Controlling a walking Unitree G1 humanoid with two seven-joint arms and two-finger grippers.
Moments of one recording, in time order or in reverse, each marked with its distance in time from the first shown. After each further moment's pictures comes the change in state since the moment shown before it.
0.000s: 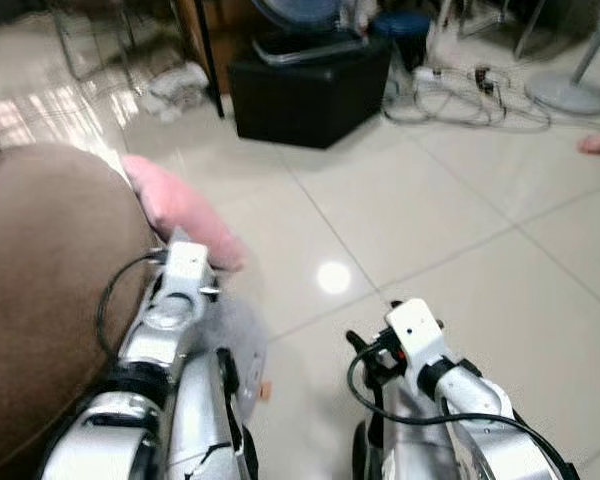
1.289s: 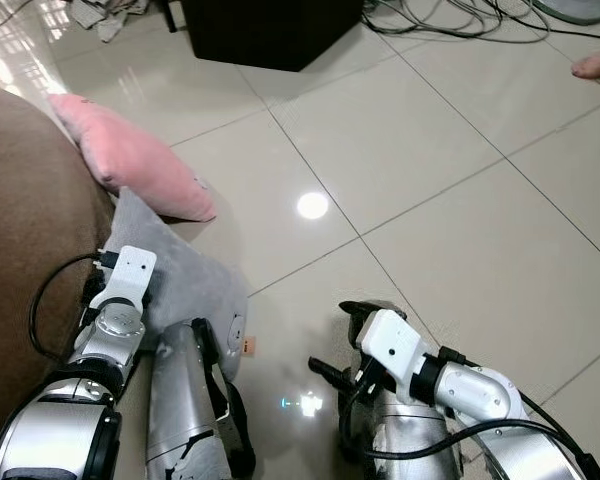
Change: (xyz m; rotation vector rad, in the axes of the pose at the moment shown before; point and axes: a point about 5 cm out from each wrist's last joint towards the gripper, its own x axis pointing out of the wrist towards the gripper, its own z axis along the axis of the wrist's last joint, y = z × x) left arm -0.002 0.067 -0.017 0.253 0.028 0.286; right arm -0.015 0.022 0.036 -0.203 -0.143 0.373
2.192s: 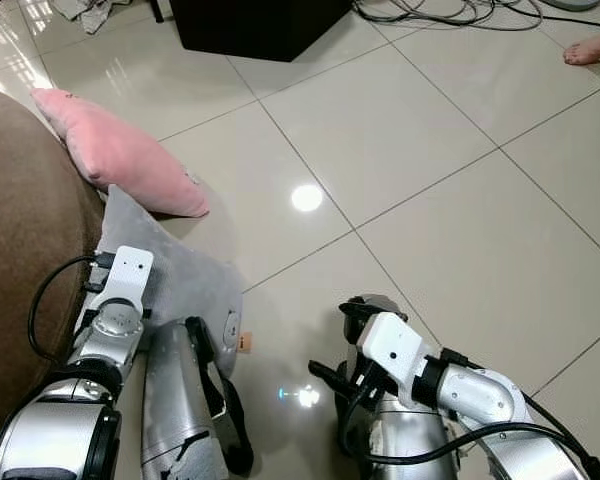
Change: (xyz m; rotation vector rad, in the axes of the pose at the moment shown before) left arm 0.000 -0.001 0.000 -0.077 0.003 -0.023; right arm -0.003 0.001 0.003 -0.008 0.001 0.009
